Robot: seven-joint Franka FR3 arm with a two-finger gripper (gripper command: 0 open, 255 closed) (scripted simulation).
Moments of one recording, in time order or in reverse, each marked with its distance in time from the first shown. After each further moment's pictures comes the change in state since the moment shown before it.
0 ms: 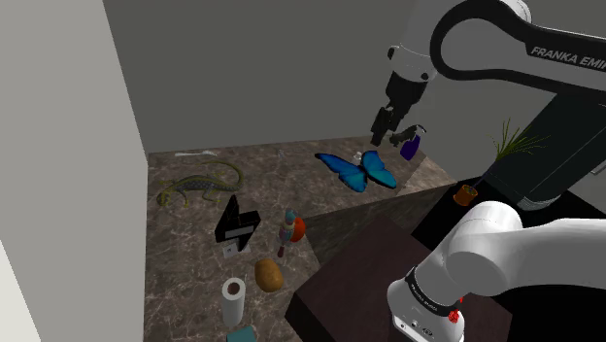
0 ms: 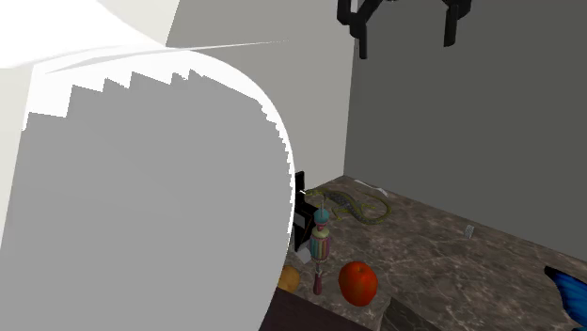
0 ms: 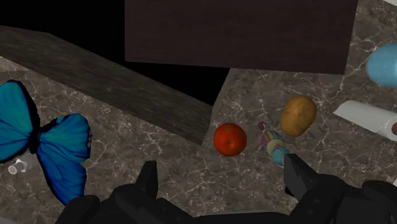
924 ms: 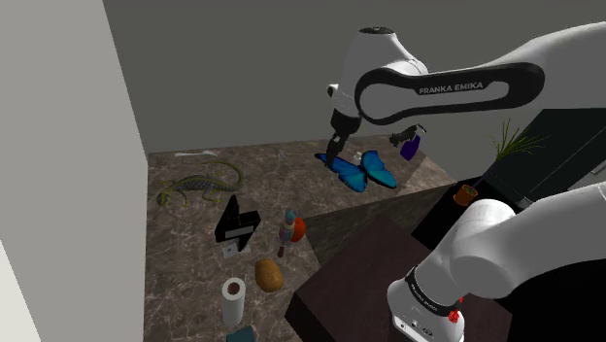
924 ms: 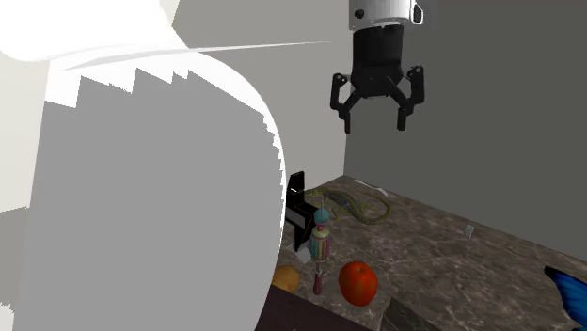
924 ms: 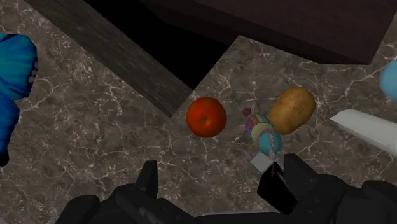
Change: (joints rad) arm 0.091 0.335 -0.034 -0.079 0.007 0.423 -0.175
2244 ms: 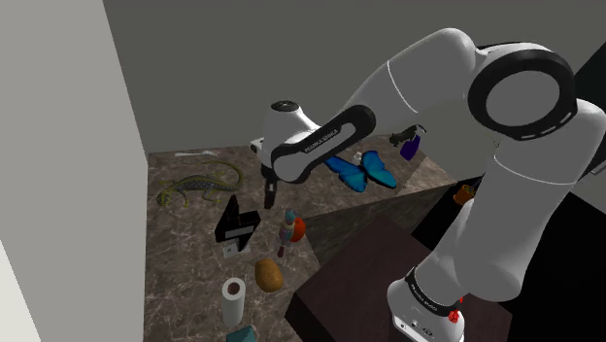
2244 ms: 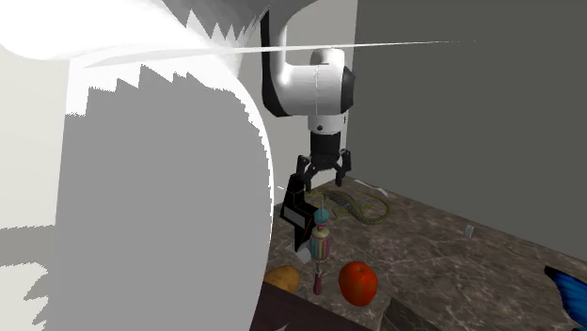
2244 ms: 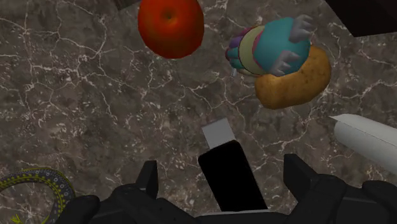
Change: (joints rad) arm 0.123 0.702 0.066 0.215 0.052 0.494 -0.288
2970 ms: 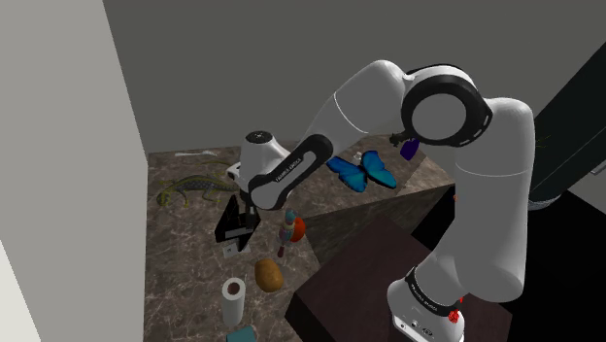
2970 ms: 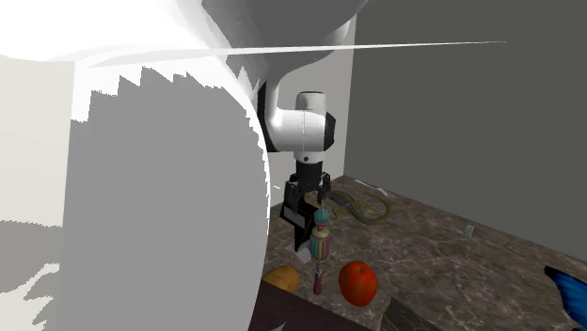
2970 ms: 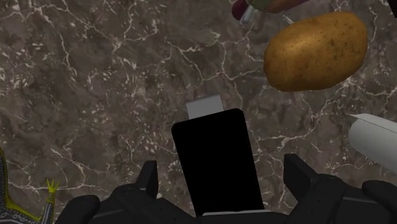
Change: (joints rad) arm 0.035 0.295 0.036 0.166 -0.030 0.128 -0.073
